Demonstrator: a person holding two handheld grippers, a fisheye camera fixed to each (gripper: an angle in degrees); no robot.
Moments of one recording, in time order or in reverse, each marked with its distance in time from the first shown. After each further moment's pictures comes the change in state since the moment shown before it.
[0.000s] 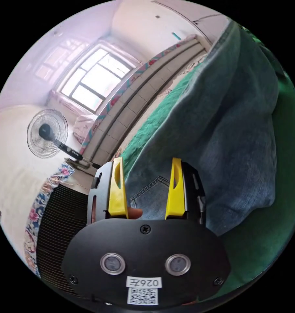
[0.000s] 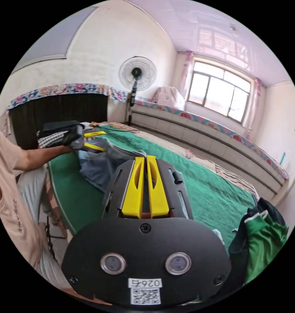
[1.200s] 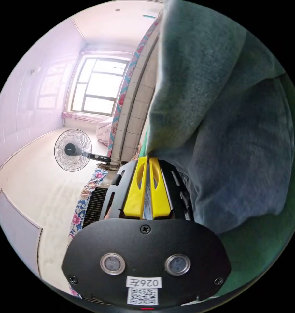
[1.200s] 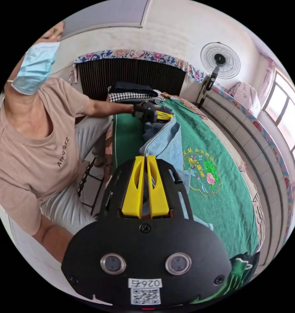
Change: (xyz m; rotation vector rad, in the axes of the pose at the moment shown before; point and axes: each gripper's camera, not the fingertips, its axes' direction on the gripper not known) left arm 0.030 0.017 -0.040 -0.133 -0.193 0.185; right arm -0.116 -0.029 -0.077 -0.268 -0.421 -0.402
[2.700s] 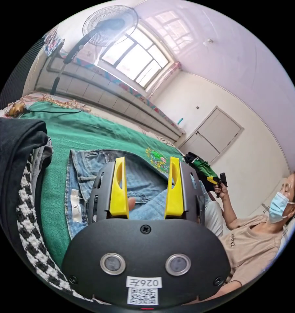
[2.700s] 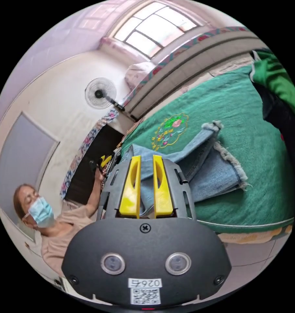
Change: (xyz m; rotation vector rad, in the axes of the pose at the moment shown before) left arm -0.228 0.416 0.432 0.351 1.296 -1.151; right arm 0.396 -0.082 -0.195 0.397 -0.184 1.280
